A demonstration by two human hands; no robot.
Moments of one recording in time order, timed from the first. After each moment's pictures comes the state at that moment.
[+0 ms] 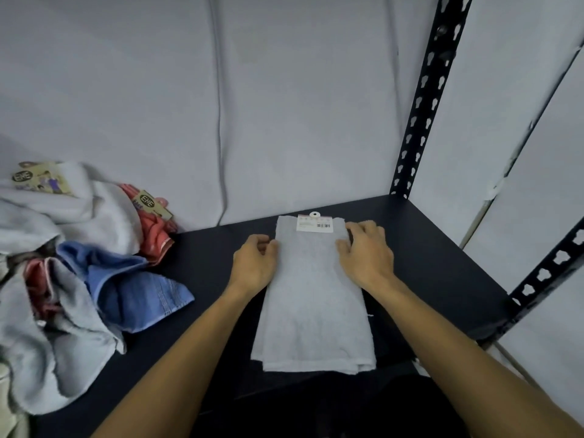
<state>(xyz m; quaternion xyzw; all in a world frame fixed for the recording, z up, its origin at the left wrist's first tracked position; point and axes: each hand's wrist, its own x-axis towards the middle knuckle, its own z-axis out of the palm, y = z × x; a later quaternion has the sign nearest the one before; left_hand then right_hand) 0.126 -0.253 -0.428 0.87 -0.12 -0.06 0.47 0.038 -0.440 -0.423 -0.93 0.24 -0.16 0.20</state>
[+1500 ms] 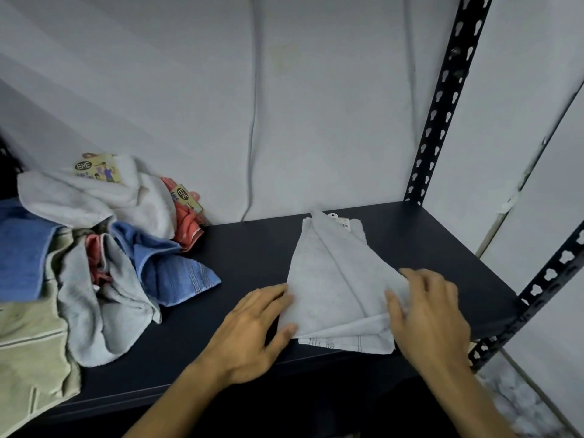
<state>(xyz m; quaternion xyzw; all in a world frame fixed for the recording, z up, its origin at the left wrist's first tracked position) 0.027 -0.143 -0.450 0.88 -0.44 0.02 0.18 -0.094 -0.394 -0.434 -0.91 0.25 -0.31 0.08</state>
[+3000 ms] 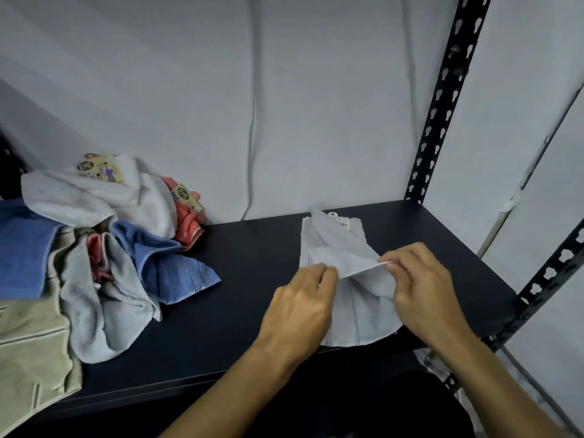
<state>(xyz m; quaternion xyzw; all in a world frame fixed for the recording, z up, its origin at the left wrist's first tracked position) -0.010 -0.224 -0.408 0.84 -0.43 0.29 0.17 -0.077 -0.412 -0.407 -0.88 0.09 -0.37 0.29</state>
